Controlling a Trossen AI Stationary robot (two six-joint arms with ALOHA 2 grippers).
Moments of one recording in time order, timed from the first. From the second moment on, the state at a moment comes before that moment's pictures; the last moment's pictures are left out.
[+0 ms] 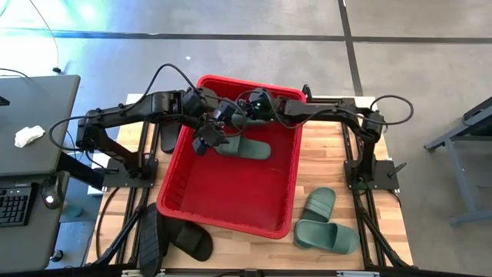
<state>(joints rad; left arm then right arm) 0.28 1.44 1.59 -0.92 0.12 1.08 -0.36 1.90 1.42 -0.12 0.15 1.12</state>
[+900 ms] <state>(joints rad) 0.28 1.44 1.59 -0.91 0.15 1.10 -0.33 1.99 1.42 -0.21 0.20 1.31</state>
